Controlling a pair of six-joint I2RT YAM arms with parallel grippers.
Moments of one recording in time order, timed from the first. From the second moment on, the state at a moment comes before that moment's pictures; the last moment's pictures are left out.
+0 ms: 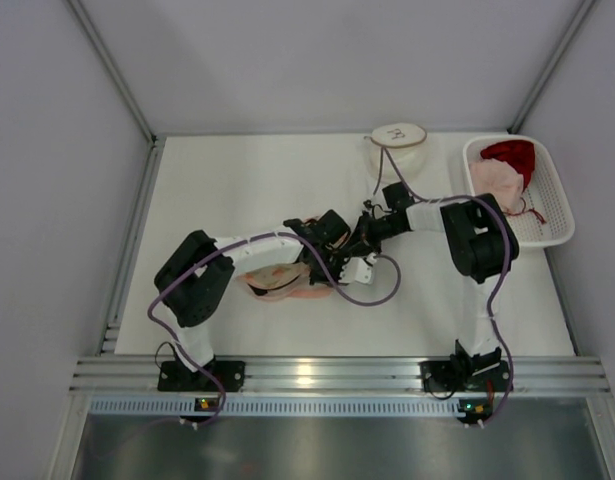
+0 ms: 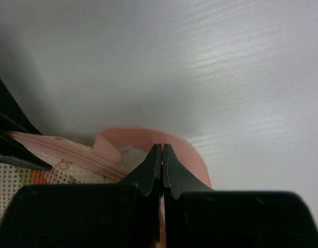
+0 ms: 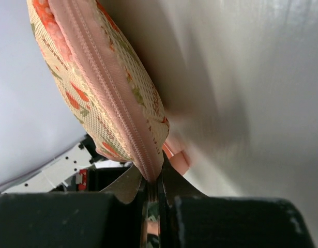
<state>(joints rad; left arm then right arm) -0.85 1.85 1.23 -0.60 0.40 0.92 0.34 2.06 1.15 -0.21 -0.96 0.78</state>
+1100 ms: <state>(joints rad) -0.83 1.53 0.93 -0.78 0.37 1.02 0.27 2.14 1.30 -0.37 -0.97 0.60</state>
